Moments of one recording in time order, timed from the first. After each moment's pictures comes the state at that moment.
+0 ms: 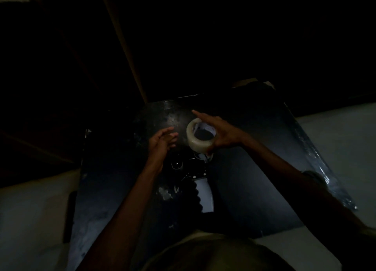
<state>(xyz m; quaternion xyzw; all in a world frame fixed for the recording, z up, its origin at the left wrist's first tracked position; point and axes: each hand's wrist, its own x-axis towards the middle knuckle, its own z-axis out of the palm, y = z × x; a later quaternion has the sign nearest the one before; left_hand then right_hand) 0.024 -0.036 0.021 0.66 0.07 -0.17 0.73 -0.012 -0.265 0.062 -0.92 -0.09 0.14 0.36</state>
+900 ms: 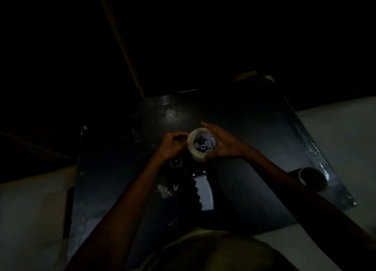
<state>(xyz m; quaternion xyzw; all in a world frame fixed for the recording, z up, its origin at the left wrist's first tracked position) 0.035 -0.051 0.000 0.79 -0.15 -0.25 0.54 -0.040 -0.265 0.018 -0.91 0.00 0.14 0.39</state>
